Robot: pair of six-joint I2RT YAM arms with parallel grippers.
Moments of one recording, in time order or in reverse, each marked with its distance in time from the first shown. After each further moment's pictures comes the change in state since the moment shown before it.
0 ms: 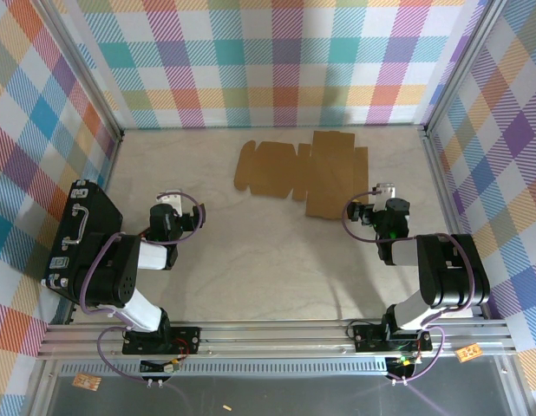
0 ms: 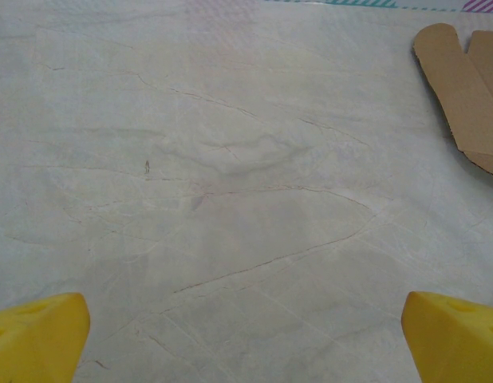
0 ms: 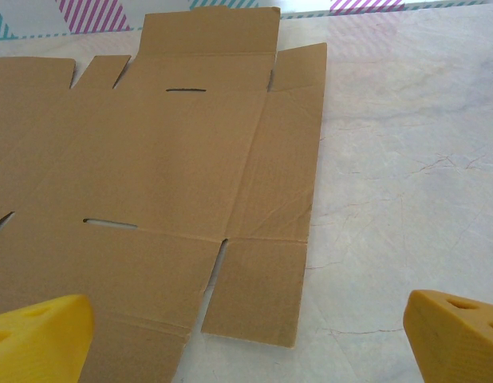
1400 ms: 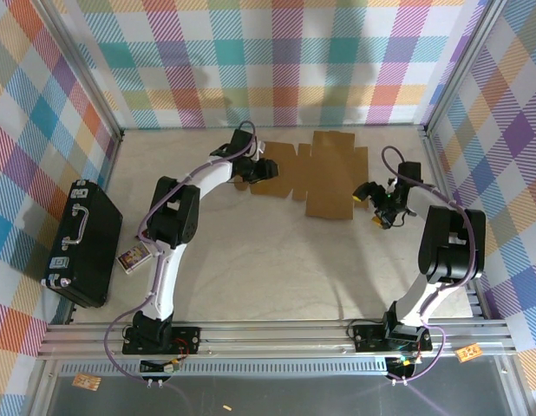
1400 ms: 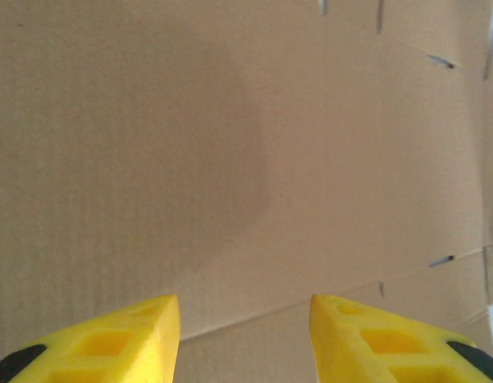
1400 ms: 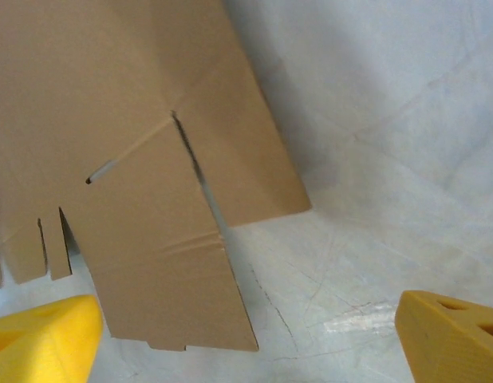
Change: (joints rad) left arm -0.318 0.779 1.504 -1.224 0.453 -0.428; right arm -0.143 0.198 0.610 -1.176 -0.397 0.614
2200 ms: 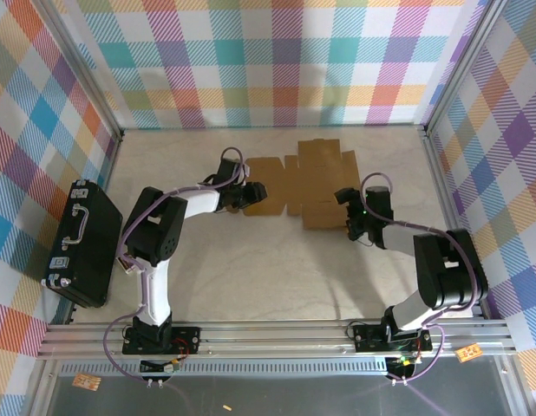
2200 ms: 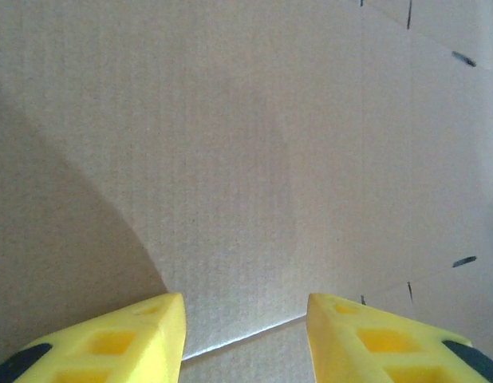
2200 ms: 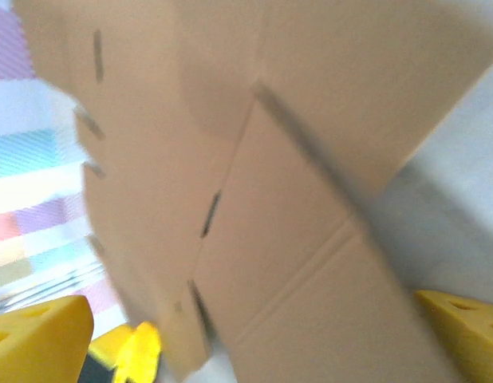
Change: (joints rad) left arm -0.036 -0.322 -0.669 0.423 -0.080 -0.201; right arm 0.312 -0.190 -0.431 0.721 0.224 0.669
